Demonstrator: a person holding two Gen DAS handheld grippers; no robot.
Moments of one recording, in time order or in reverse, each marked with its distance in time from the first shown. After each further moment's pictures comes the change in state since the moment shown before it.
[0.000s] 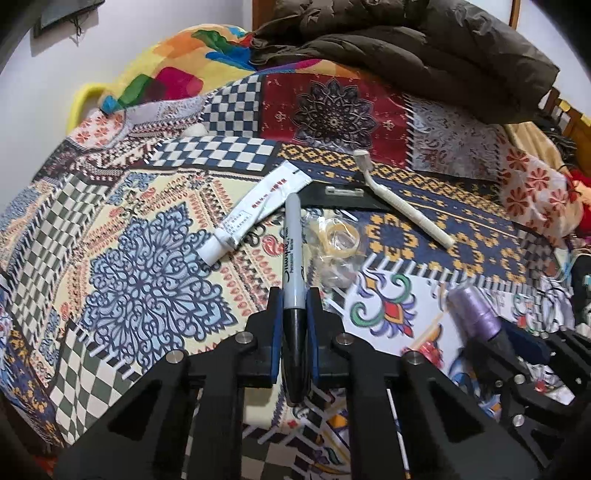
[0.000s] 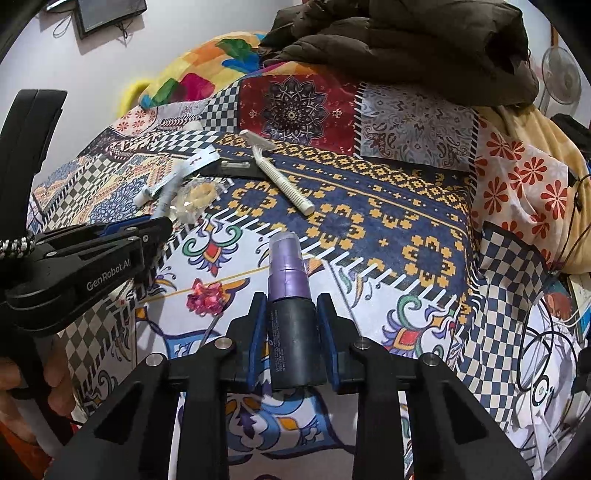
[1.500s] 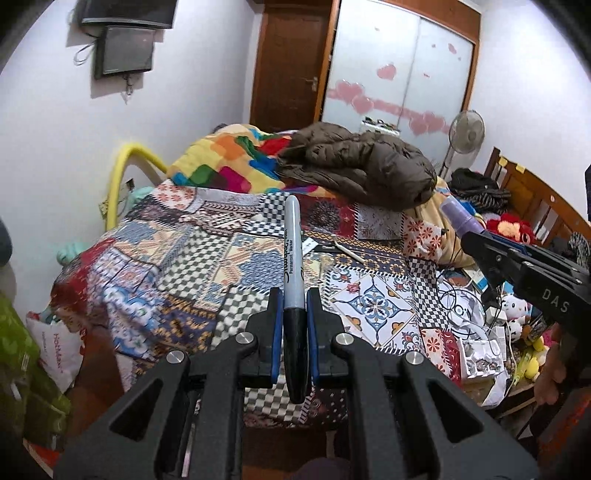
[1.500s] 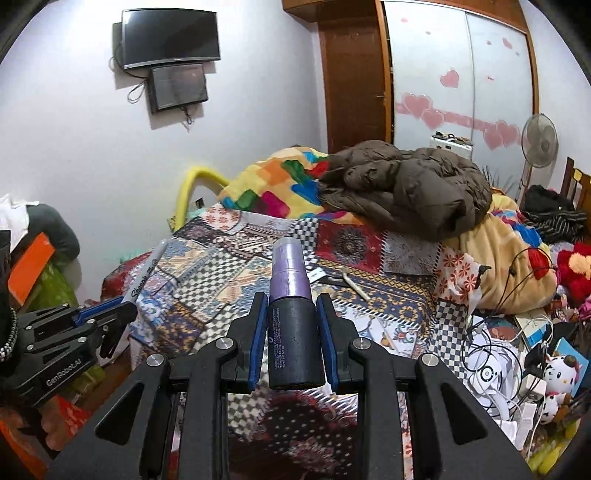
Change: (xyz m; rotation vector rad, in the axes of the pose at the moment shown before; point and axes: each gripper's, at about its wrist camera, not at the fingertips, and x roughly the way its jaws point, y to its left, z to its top) left arm -0.368 0.096 -0.115 -0.018 -0.317 -0.083; right arm -0.275 0.150 -0.022 -0.047 -0.348 0.028
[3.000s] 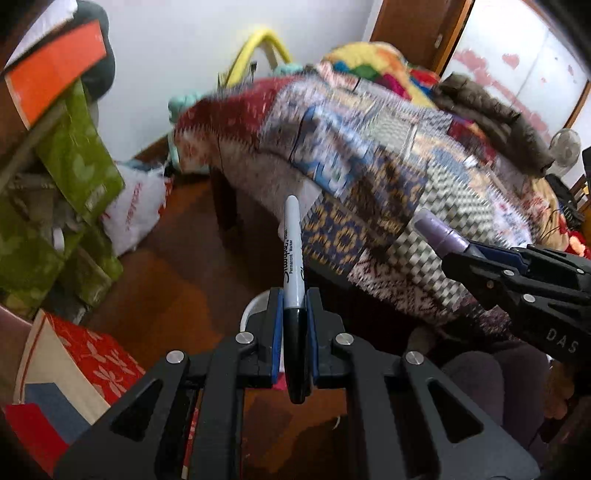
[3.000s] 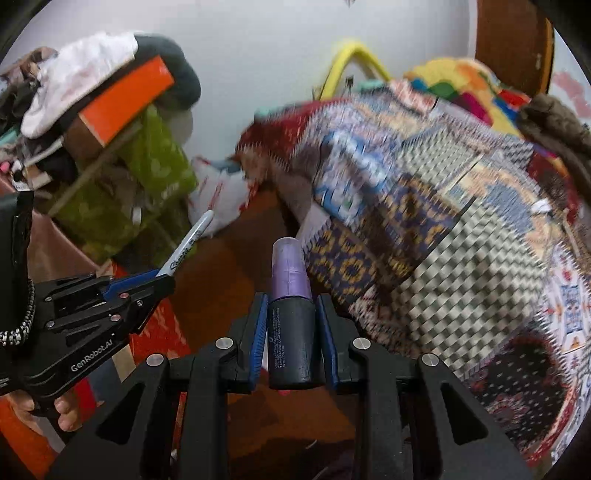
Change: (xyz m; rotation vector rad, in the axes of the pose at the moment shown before) left arm -0.040 0.260 -0.198 -0.312 0.314 0.235; right arm 0.117 0.273 -0.137 -0.280 0.476 0.367
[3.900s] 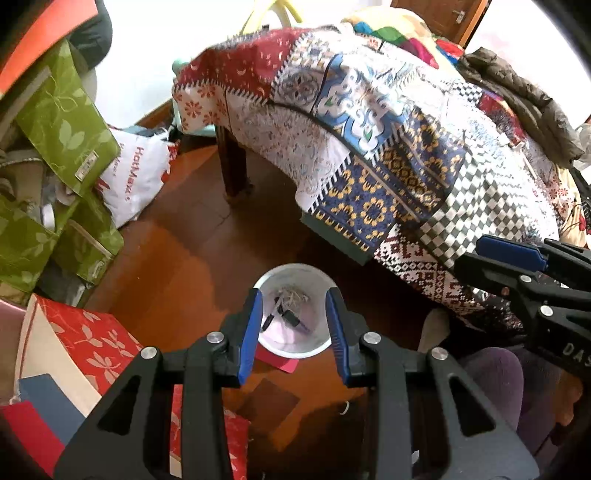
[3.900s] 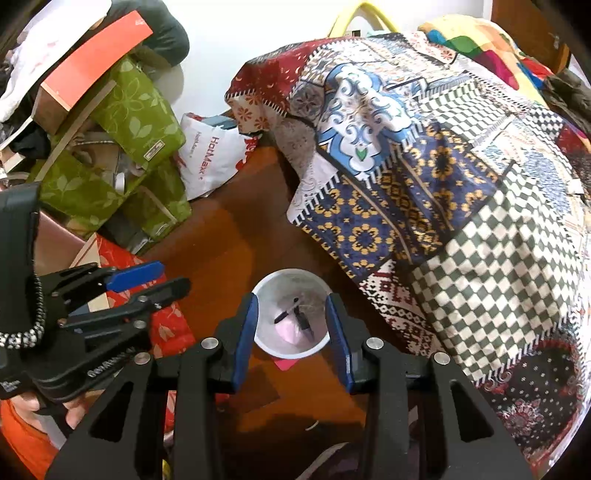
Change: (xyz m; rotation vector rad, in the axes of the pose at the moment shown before) left arm 0.047 0.010 0.006 -0.023 0.108 0.038; right arm 0.042 -0.012 0.007 -0.002 0.110 -0.002
